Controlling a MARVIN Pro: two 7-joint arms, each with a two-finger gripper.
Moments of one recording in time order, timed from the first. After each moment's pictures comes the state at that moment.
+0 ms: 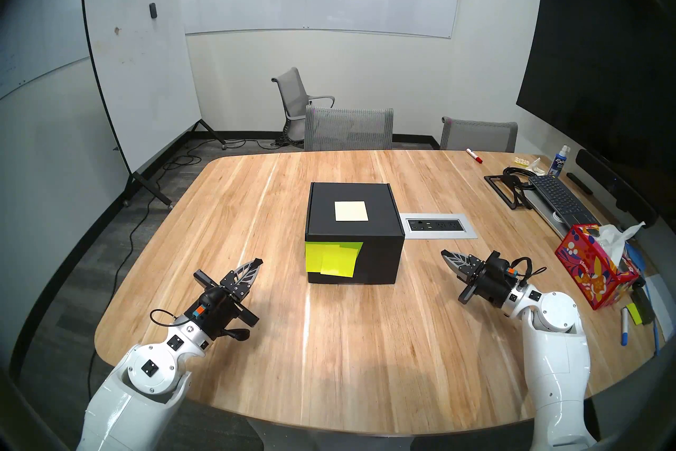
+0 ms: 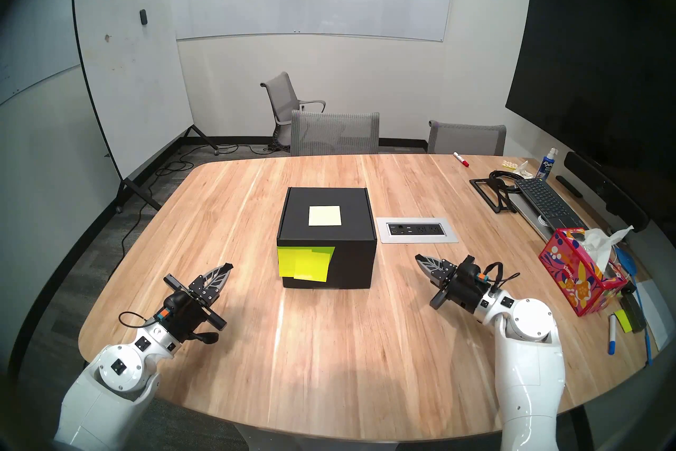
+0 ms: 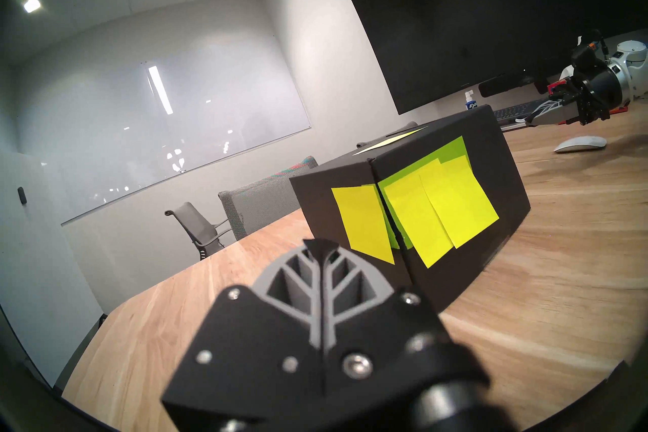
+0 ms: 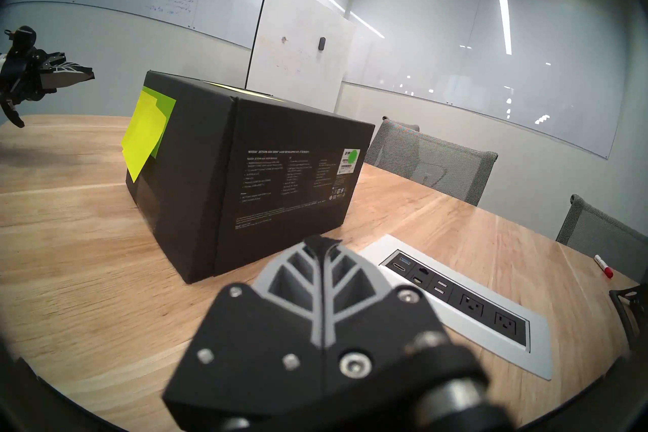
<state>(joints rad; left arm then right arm) 2.00 -1.10 -1.57 -1.78 -0.08 -0.46 -0.27 -1.58 -1.34 1.96 -1.42 0.02 -0.29 1.08</state>
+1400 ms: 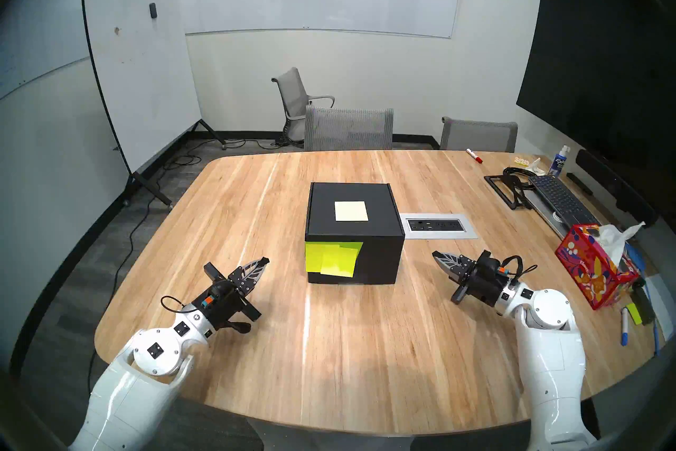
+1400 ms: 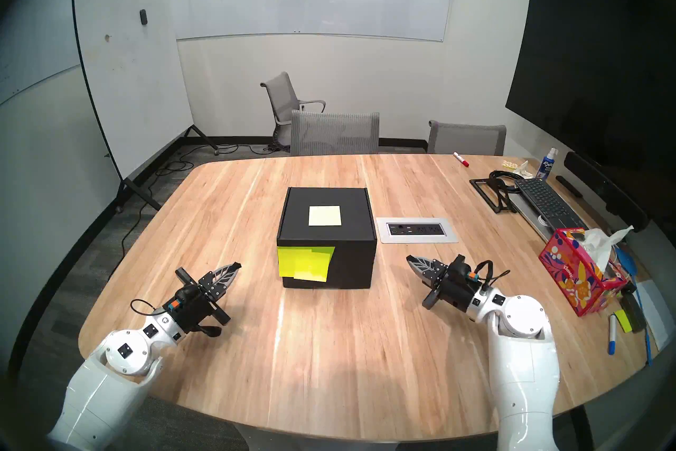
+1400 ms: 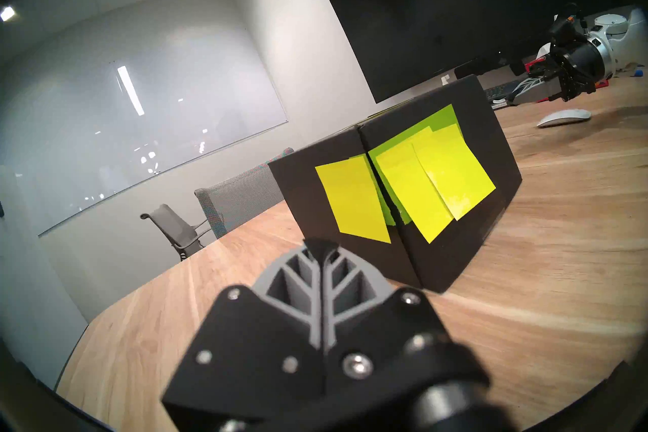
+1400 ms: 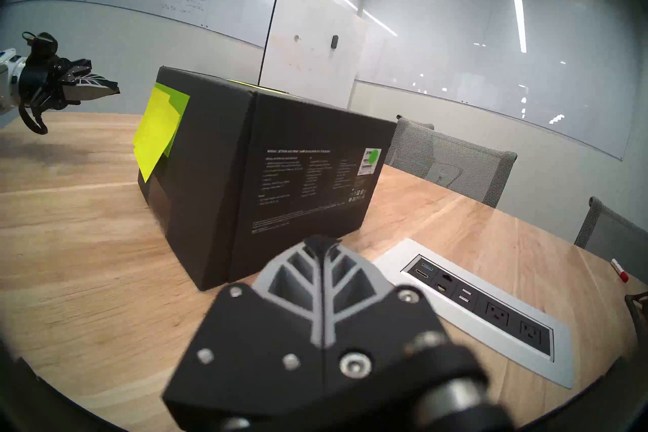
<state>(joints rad) 1.88 -1.08 -1.54 -1.67 -0.06 -0.46 -0.36 -1.56 -1.34 1.93 -1.40 0.01 -0.29 1.09</state>
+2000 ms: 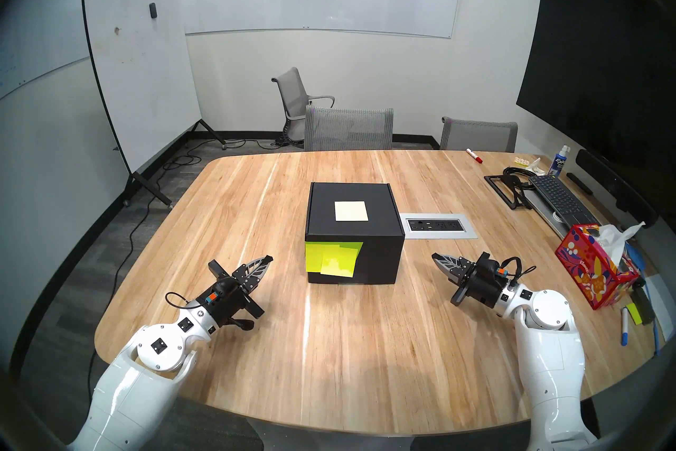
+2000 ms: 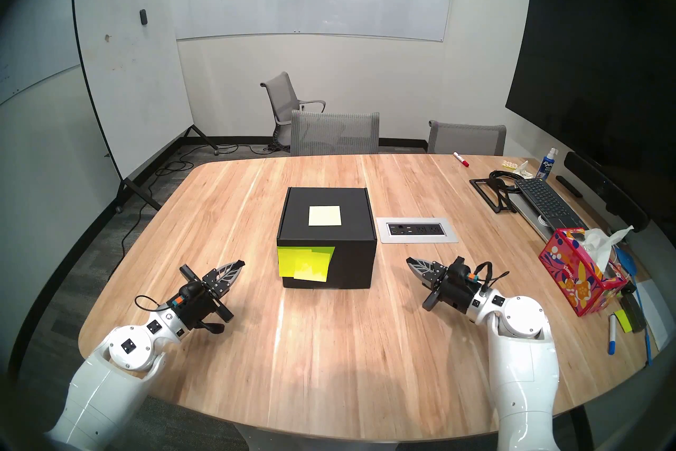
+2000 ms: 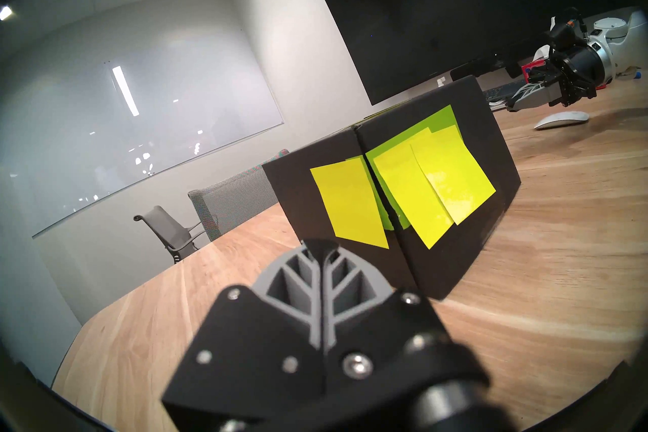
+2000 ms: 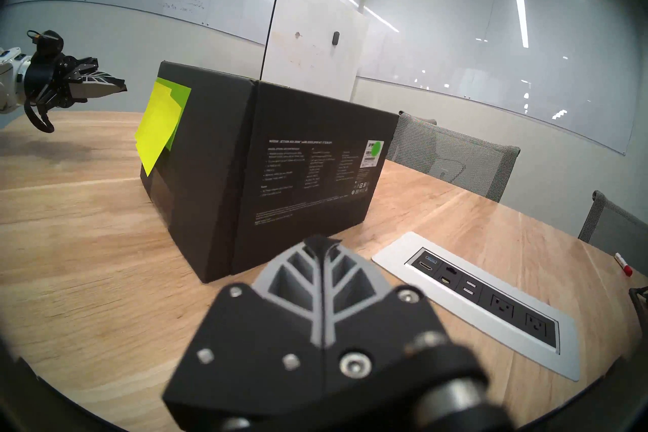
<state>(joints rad) 1.85 -1.08 -1.52 -1.64 -0.07 -0.46 -0.38 -1.56 -1.34 1.92 -1.39 0.00 -0.29 1.09</state>
